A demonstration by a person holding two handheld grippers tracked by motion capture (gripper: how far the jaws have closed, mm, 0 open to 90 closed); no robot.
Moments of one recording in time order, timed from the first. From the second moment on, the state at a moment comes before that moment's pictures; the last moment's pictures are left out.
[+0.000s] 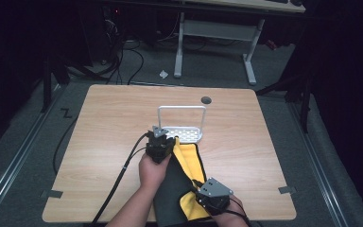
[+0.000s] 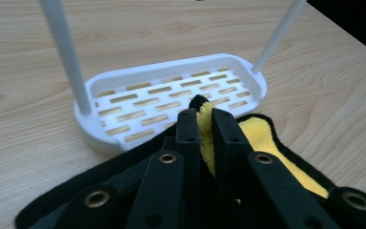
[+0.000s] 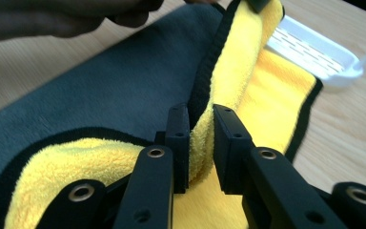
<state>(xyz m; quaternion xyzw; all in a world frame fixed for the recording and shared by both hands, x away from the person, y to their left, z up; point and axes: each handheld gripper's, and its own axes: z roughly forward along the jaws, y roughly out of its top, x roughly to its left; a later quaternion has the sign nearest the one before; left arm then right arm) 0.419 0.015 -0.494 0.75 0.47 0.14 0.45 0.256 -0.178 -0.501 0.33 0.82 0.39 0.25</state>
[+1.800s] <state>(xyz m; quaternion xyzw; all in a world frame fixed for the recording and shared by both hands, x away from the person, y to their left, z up) 0.355 0.094 -0.521 0.78 0.42 0.08 0.46 0.322 -0.195 -0.513 0.39 0.81 0.36 0.23</state>
